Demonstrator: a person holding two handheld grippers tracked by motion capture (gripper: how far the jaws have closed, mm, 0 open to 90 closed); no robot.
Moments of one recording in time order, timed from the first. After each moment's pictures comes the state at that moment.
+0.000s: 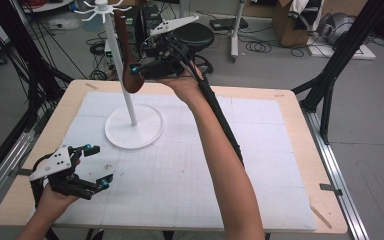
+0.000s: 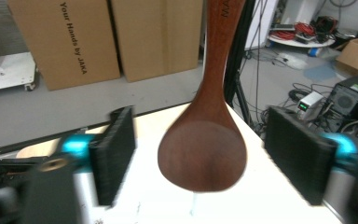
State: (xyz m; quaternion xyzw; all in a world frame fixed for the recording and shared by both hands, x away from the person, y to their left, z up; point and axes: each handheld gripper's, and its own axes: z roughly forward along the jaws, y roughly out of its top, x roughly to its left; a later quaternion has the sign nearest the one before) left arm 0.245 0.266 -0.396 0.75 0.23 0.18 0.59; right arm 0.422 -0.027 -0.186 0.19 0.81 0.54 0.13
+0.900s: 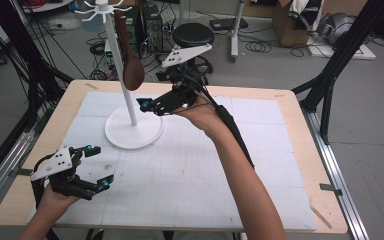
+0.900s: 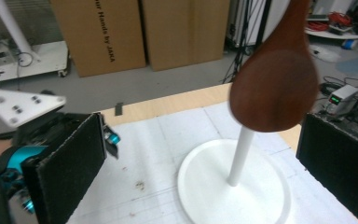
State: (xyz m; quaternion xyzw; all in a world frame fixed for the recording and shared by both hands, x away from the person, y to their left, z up) left arm 0.244 0.264 -0.397 0.75 0.24 0.18 0.59; right arm 0.369 -0.056 -0.214 0.15 0.82 0.54 0.08
